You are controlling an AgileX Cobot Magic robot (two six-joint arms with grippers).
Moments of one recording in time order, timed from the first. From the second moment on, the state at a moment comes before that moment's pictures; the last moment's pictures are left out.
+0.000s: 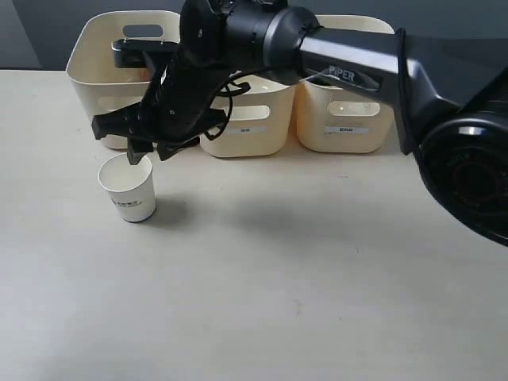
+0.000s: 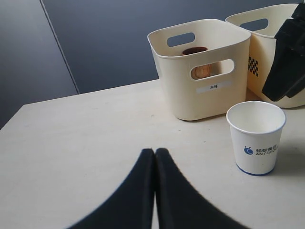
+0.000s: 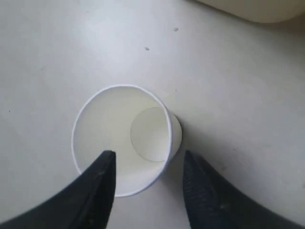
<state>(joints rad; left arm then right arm) -0.04 0.00 0.00 0.05 0.23 0.12 0.75 2.28 -1.98 0.36 0.87 0.05</state>
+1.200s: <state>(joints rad) -0.04 0.00 0.00 0.05 0.23 0.12 0.76 2.35 -1.98 0.39 0.82 0.06</state>
